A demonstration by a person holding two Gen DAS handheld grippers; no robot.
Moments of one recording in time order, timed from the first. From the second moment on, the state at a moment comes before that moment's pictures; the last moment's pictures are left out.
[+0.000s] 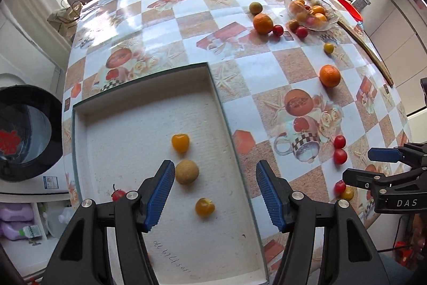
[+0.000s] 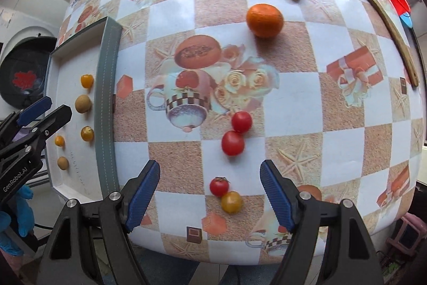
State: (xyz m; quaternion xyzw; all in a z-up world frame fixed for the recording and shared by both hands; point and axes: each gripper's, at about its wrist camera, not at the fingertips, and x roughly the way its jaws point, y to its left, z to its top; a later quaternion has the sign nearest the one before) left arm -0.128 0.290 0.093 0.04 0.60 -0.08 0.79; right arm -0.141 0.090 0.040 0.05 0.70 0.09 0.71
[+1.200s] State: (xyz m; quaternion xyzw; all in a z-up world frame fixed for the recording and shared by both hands) left arm -0.035 0.121 0.050 0.01 0.62 -0.11 0.78; right arm 0.019 -0.014 0.030 0.12 0.66 0.07 0.73
